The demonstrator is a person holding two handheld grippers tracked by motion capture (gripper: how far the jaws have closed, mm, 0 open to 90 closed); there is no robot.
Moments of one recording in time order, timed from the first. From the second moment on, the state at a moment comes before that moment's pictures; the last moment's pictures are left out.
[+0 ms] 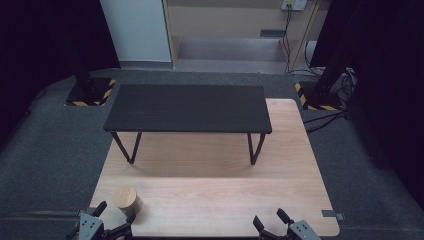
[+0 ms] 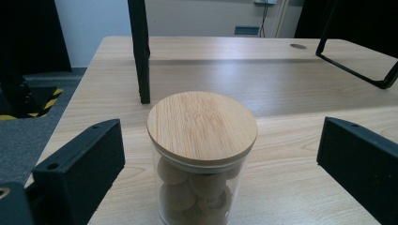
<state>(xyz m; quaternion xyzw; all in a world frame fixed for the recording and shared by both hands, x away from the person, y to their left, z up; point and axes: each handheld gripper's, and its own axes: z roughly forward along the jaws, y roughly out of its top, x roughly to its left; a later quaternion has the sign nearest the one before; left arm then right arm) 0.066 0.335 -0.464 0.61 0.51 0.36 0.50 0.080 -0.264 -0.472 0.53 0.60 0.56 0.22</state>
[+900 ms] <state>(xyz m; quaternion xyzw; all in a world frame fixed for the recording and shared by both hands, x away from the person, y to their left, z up) 0.078 0.334 -0.473 0.61 0.51 0.35 0.49 0.079 -0.264 -0.474 0.53 0.60 0.56 0.22</state>
